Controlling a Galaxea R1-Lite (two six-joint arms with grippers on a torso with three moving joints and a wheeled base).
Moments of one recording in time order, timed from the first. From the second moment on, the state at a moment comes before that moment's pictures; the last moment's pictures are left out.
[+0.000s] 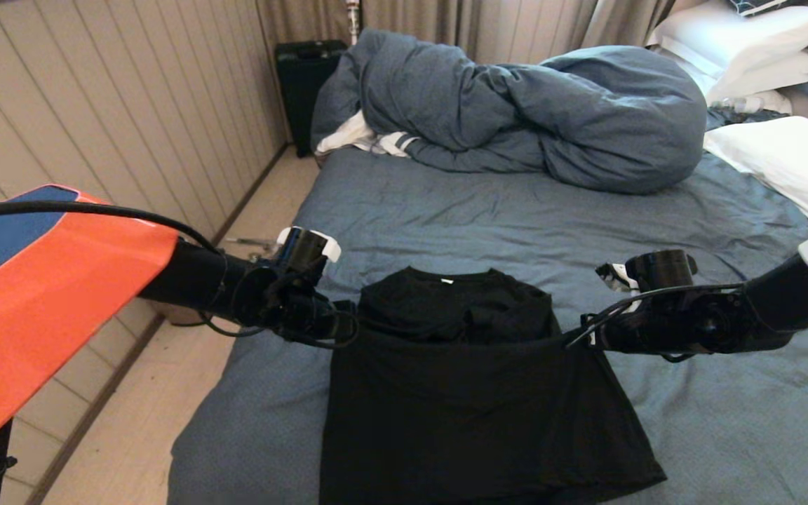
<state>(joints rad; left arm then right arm) -0.50 2.17 -1.39 0.04 0.01 -0.40 0.03 2.06 -1.03 -0.27 0.10 0.11</state>
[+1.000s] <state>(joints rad) -0.45 2.30 -1.51 0.05 0.01 -0.38 0.04 2.11 -1.11 -0.21 0.03 0.11</state>
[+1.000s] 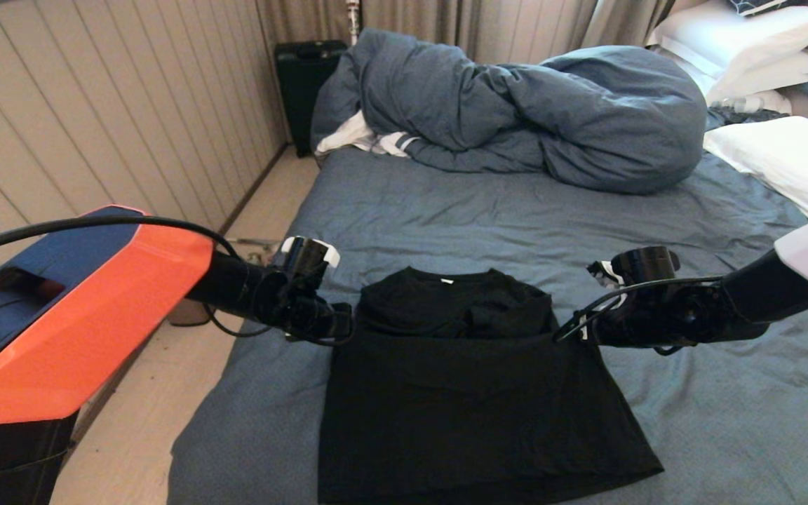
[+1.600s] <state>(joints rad) -0.43 2.17 -1.41 0.05 0.01 -0.40 0.03 2.02 -1.05 -0.19 0.03 0.12</state>
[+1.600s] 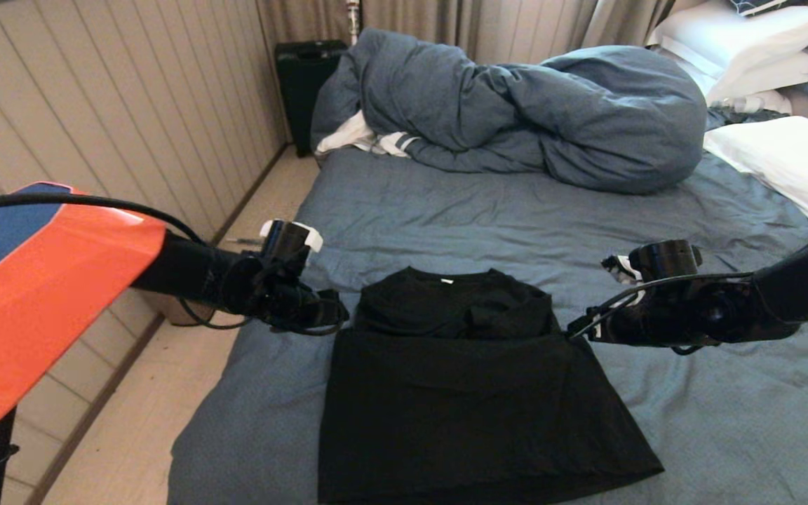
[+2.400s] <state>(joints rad) -0.53 2.01 -0.95 -0.13 0.05 -0.40 0.03 1.87 -0.62 -0.33 0.05 0.12</state>
